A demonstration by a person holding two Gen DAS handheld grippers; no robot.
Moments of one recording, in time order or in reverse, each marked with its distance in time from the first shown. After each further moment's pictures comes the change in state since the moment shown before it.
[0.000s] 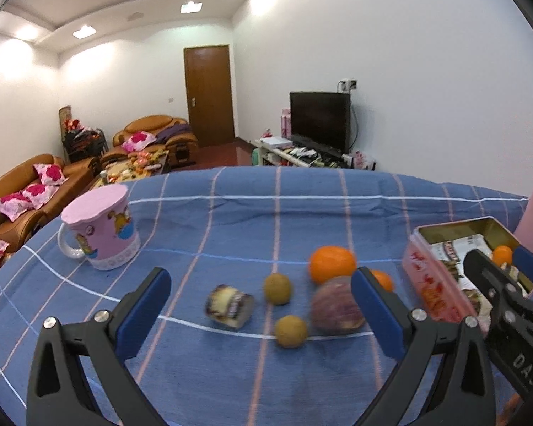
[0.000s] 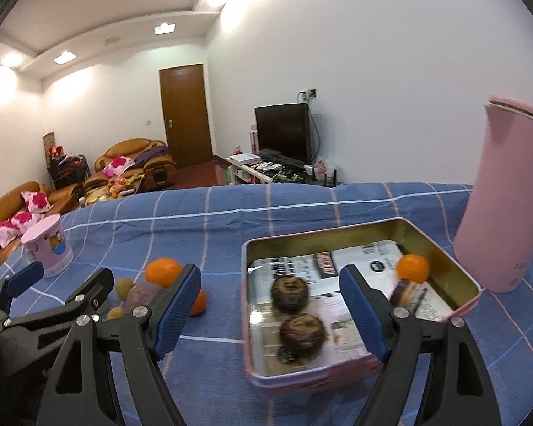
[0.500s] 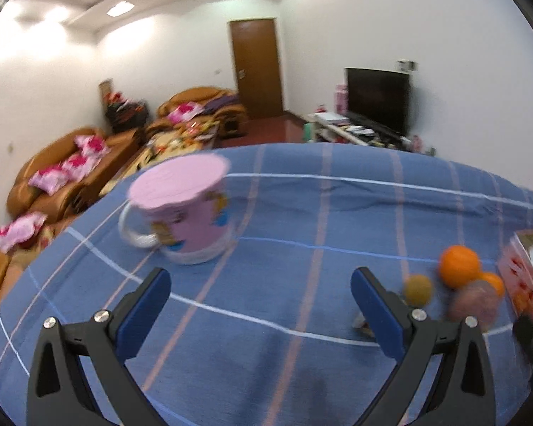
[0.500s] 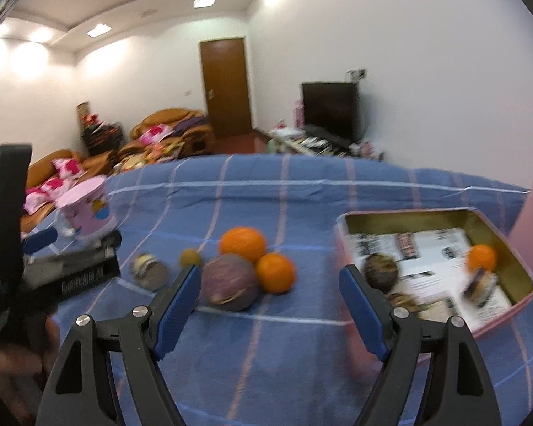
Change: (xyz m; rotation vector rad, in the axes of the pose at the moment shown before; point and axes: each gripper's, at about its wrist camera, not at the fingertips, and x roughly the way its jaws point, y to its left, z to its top) left arm 0.036 0.093 0.007 -0.082 0.120 0.197; right arm 0.020 0.065 -0.010 -0.077 0.147 0.191
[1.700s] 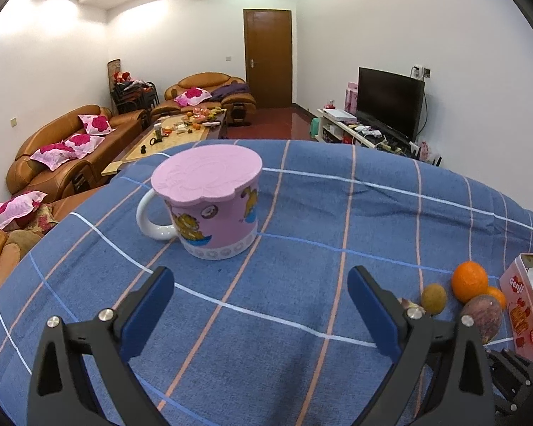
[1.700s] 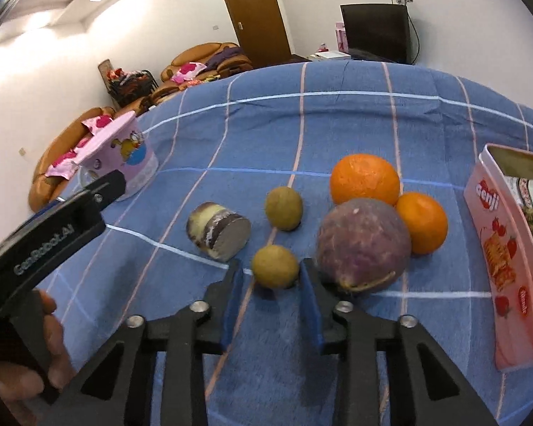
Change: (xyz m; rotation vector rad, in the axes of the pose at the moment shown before) left arm 0.002 0.021 0.006 -0.056 0.032 -0.024; right arm 0.071 0.048 -0.002 0.038 0.289 0.148
